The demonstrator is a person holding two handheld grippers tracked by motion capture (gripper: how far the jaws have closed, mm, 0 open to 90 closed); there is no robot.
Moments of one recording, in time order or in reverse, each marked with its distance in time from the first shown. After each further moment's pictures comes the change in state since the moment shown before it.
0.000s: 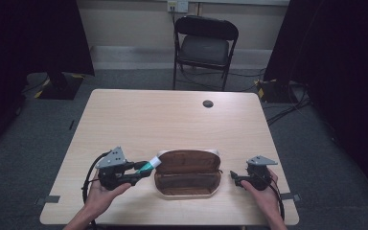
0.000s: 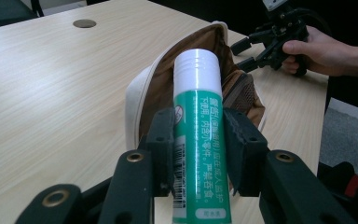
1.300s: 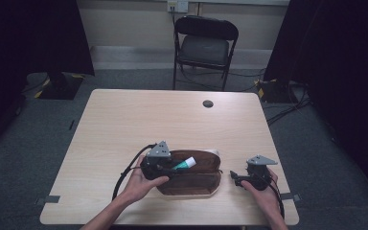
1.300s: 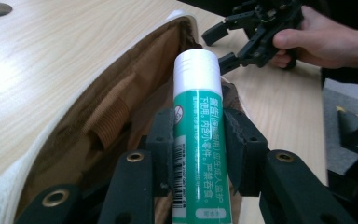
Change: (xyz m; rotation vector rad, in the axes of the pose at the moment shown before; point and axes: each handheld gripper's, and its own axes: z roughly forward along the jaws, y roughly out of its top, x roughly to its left) left arm -0.015 0.030 0.104 0.141 -0.105 0.076; right arm 0.000 0.000 0.000 0.003 0.002 -0.003
